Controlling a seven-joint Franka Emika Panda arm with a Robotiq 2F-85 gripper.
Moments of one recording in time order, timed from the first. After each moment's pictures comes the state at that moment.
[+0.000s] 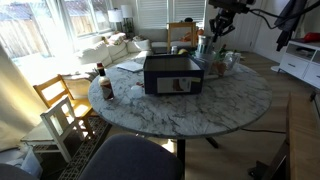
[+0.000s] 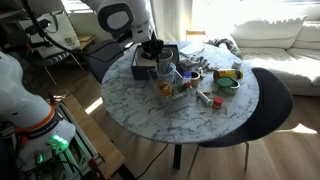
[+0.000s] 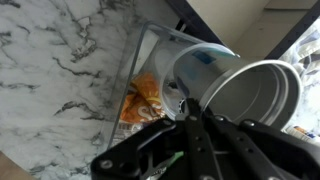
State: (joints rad) arm -0.20 -0.11 -0.09 -2.45 0.11 2.66 1.25
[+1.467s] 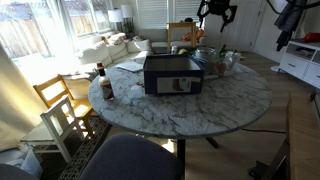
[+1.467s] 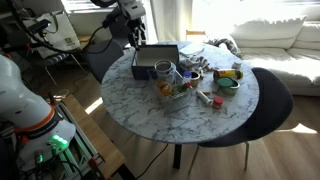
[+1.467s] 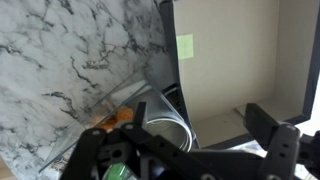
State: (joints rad) arm -0.09 -0.22 -0.04 -2.36 0.13 2.33 0.85
